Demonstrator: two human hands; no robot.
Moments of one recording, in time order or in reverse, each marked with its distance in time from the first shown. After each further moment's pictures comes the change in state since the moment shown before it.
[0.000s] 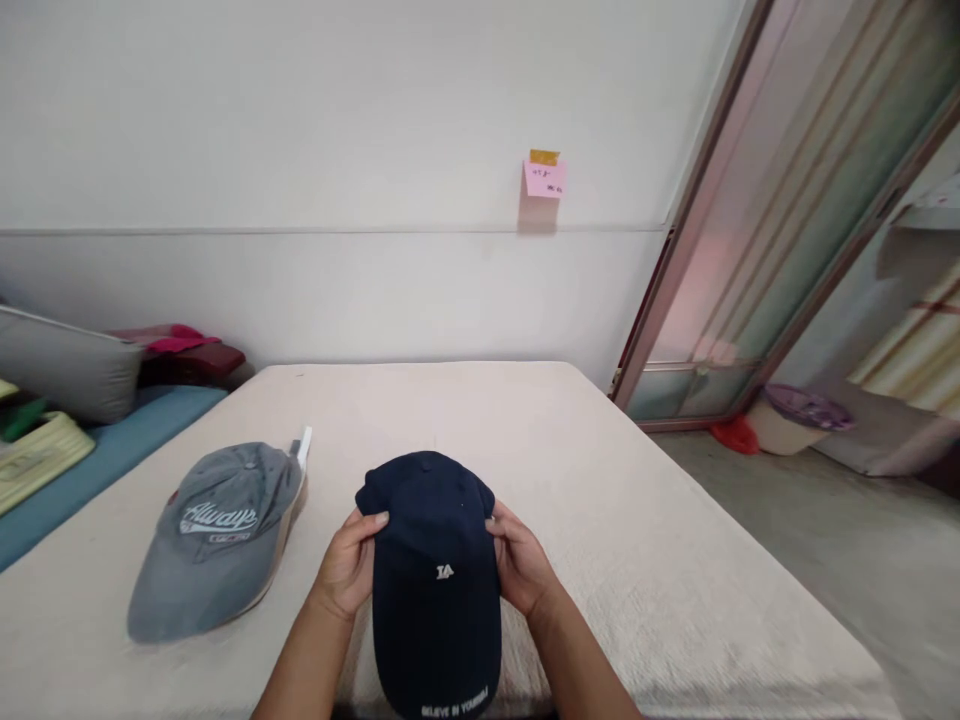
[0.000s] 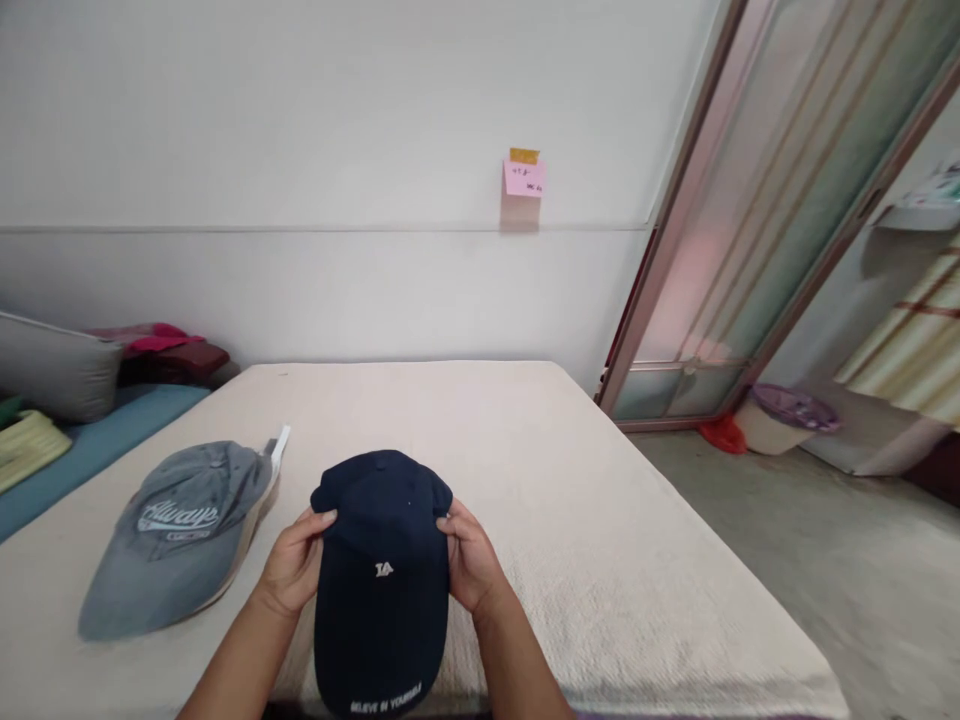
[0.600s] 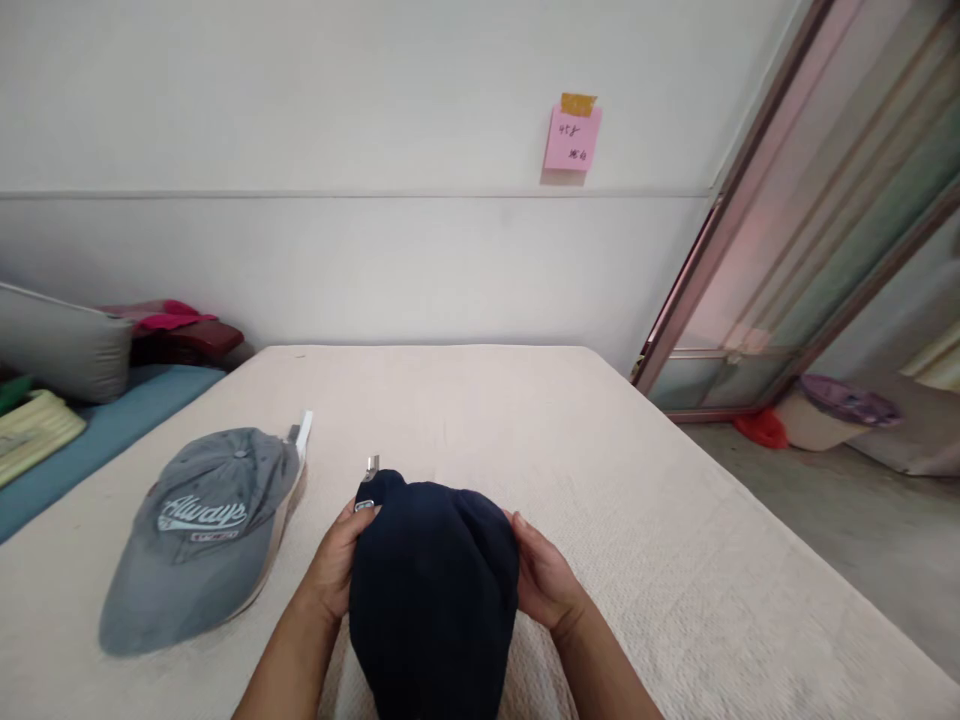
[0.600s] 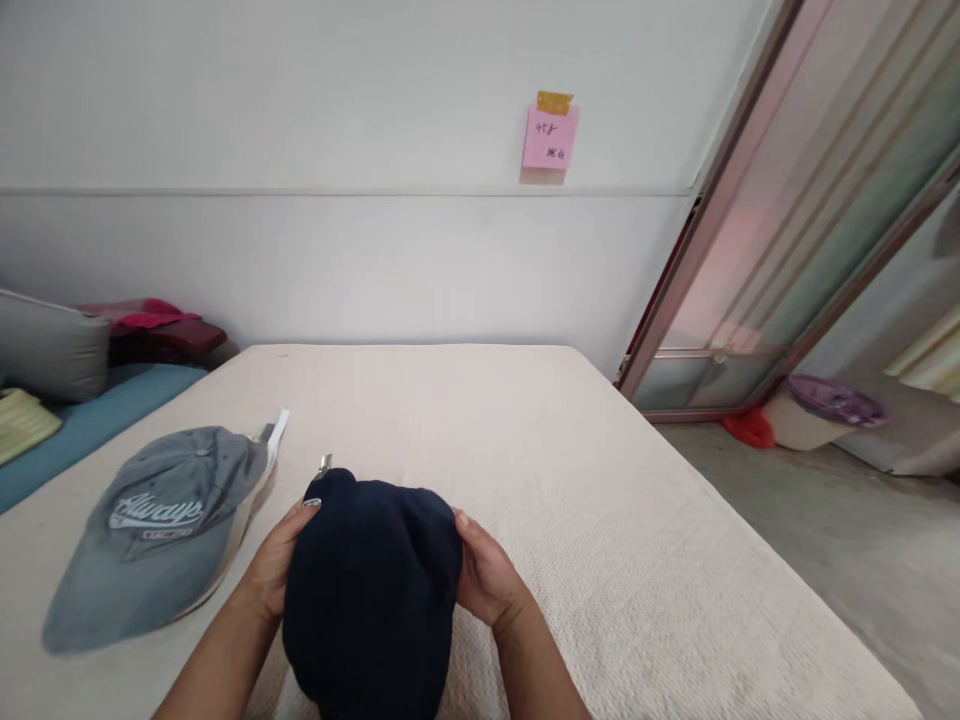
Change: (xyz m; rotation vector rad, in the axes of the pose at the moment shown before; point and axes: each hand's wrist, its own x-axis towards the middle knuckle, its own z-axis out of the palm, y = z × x) left_hand 0.017 0.005 -0.027 0.218 0.245 0.038; right_hand 0.006 0.017 -0.034 -0.022 -0.056 0.173
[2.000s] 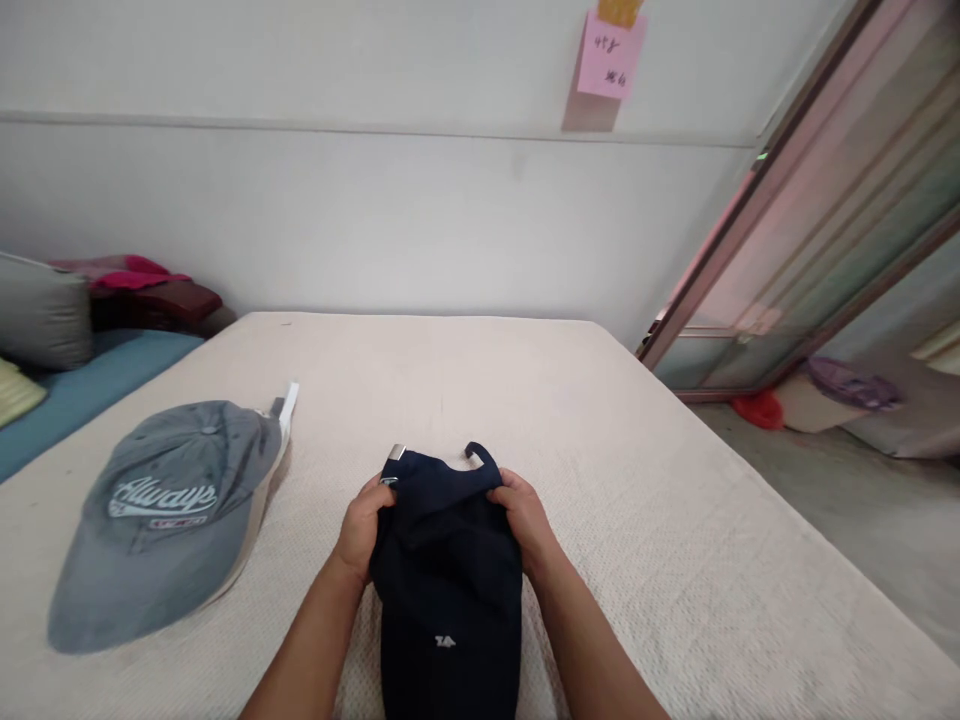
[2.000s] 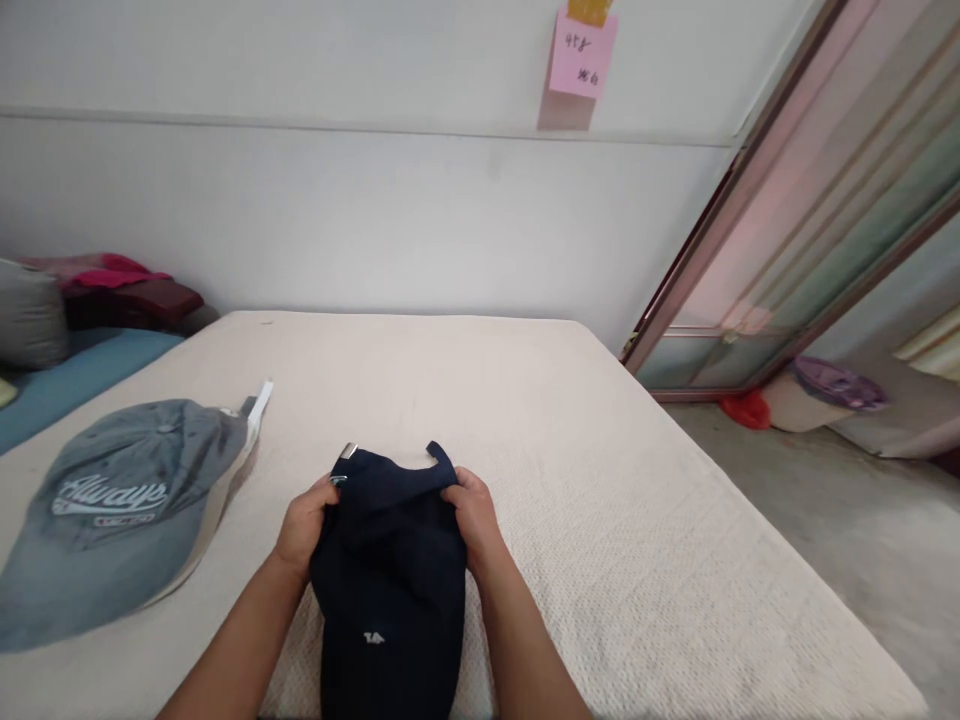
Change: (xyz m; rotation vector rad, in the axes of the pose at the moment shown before) left_hand 0.044 -0.039 0.007 0.072 -0.101 0.038; right_hand 0.051 0.003 -0.026 -0.352 0.534 -0.076
